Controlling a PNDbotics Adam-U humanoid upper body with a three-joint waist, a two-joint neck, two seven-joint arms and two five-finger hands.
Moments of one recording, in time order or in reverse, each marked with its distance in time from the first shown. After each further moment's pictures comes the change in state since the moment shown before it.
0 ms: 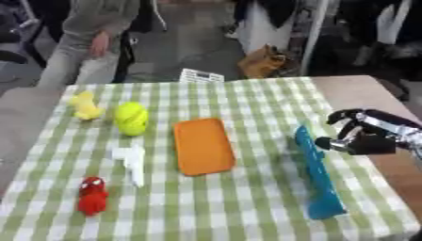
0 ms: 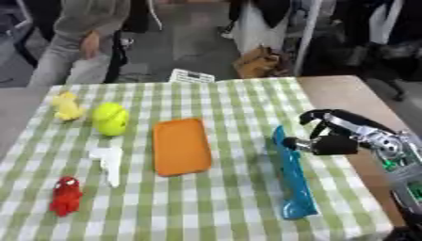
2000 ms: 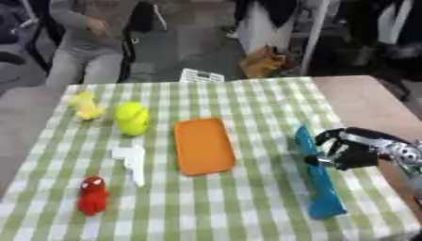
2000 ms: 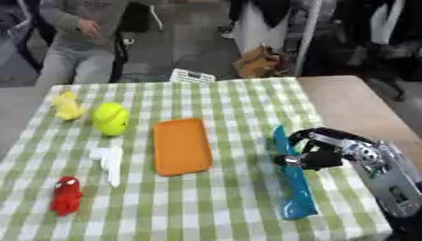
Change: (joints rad) left arm 0.000 0.000 -0.001 0.000 0.000 -0.001 -0.004; right arm -0.010 0.010 0.065 0.102 0.037 -0.022 0.065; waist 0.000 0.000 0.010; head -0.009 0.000
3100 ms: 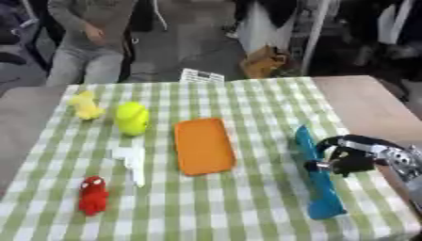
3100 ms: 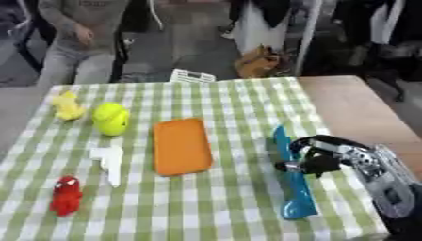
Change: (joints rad) left arm 0.000 0.000 -0.004 0.000 0.001 0.000 -0.001; right arm -0.007 0.010 0.006 0.065 0.021 -0.004 0.000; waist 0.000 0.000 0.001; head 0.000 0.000
